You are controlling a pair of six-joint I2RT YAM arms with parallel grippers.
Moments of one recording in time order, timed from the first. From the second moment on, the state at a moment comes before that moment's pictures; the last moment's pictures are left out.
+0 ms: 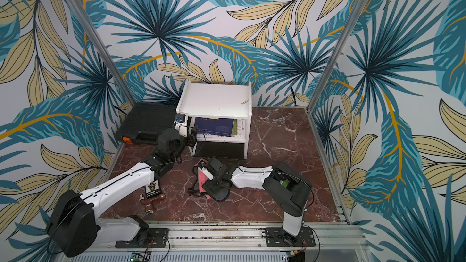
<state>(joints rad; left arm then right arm) -0.55 1.31 0.86 0.23 -0.32 -0.10 0.94 1.81 0.98 -0.16 0.00 0.05</state>
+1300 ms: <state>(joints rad) -0.50 1.31 0.82 0.30 -0.21 0.12 0.98 1.94 1.04 0.70 0.45 -1.18</state>
